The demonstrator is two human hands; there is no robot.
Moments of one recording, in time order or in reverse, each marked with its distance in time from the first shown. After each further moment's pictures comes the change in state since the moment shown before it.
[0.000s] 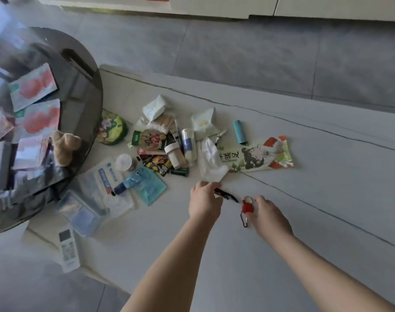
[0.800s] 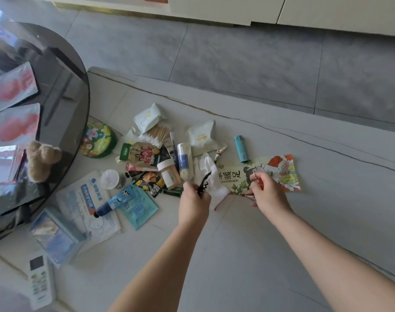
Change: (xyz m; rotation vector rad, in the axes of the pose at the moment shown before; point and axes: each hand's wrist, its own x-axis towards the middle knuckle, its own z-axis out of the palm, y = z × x) left_hand 0.061 -0.001 -0.009 -0.343 0.163 -0.210; right_hand 0.093 -0.036 -0.044 0.432 0.175 -0.039
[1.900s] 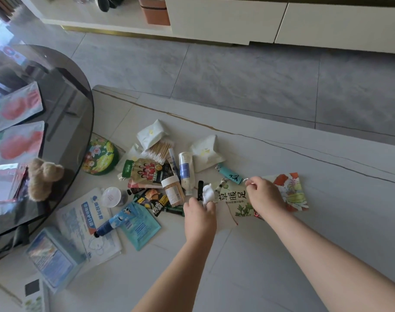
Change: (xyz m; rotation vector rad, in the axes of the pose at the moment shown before) left_hand 0.007 0.012 0.005 -0.020 0.038 -0.052; right_hand 0.035 -0.022 0.011 -0.294 0.008 -0.061
